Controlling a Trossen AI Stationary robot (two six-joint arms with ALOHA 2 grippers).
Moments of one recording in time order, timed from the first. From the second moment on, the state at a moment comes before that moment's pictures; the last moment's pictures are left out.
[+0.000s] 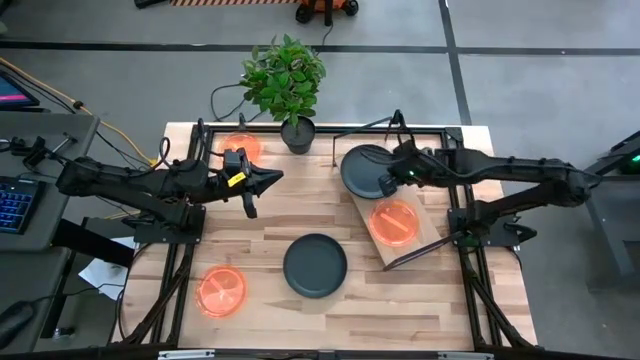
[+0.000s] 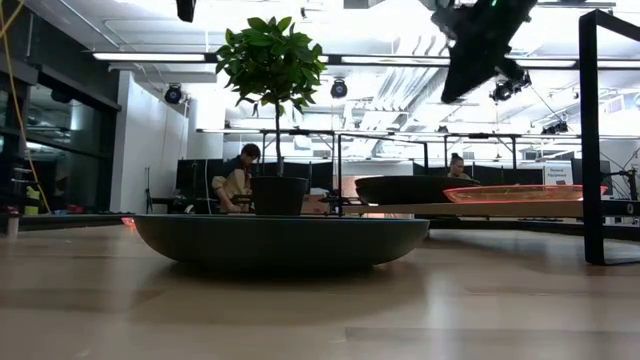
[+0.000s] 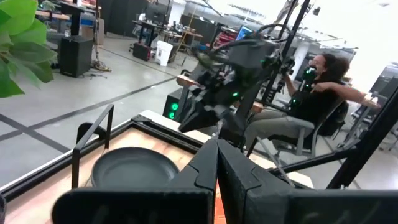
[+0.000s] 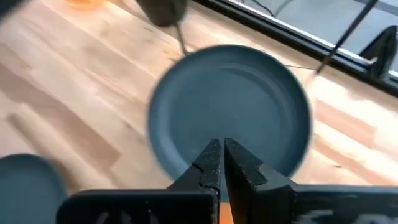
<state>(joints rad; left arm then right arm) -0.12 0.89 0.76 0.13 -0.40 -0.29 -0.13 1.15 1.05 -0.83 0.40 0.70</state>
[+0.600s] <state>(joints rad) 0.01 0.89 0.80 -0.04 -0.48 -0.23 0.17 1.07 1.03 -0.93 0.53 0.87</state>
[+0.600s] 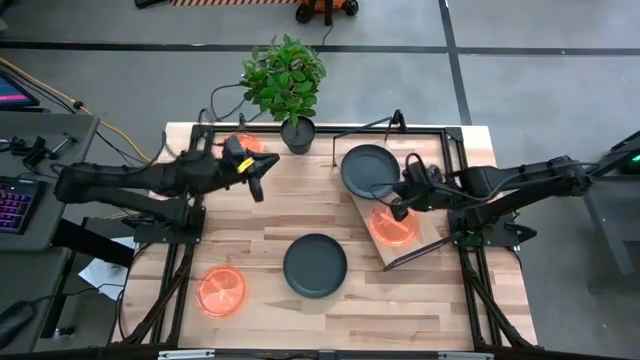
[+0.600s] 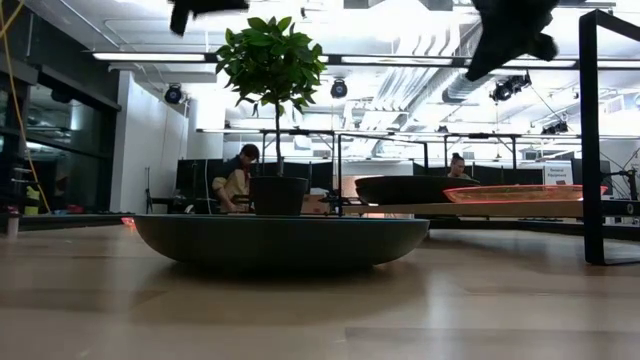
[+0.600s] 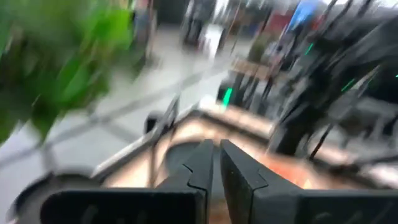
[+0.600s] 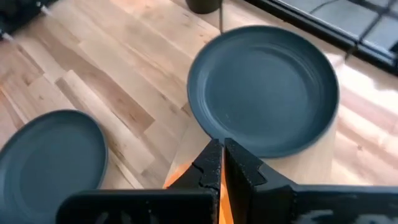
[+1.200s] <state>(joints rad) 0.56 1.29 0.83 -0.77 -0.14 -0.20 0.21 0.94 0.72 -0.55 0.54 1.07</state>
